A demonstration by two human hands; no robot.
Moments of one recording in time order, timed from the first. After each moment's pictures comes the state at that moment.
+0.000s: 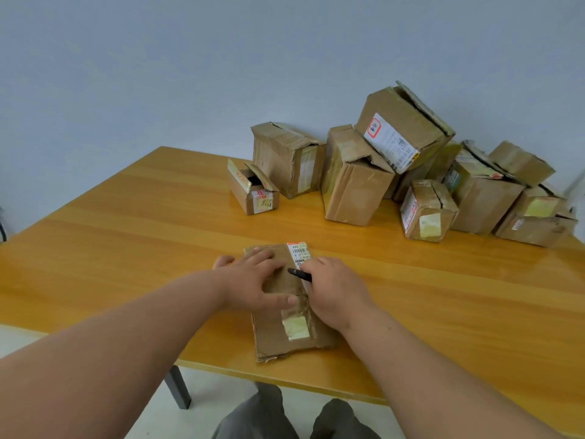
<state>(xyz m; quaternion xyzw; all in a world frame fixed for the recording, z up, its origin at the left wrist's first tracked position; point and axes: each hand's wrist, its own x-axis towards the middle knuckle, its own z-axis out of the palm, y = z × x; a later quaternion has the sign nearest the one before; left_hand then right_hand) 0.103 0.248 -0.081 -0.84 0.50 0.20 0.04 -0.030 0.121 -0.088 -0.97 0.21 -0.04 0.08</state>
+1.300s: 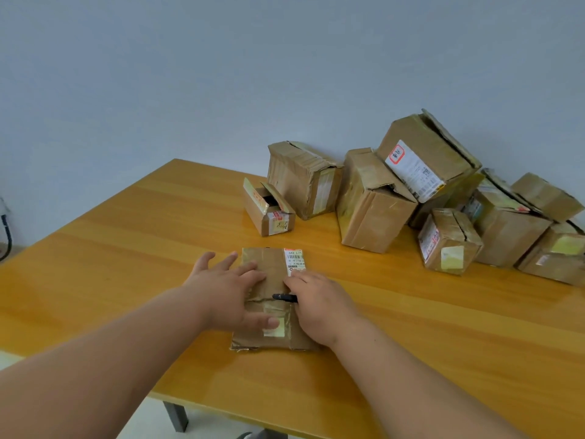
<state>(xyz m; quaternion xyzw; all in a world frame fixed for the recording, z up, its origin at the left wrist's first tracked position) 0.154 0.273 -0.079 -0.87 0.47 0.11 0.11 0.028 0.125 -0.091 -0.99 0.13 0.01 0.07</state>
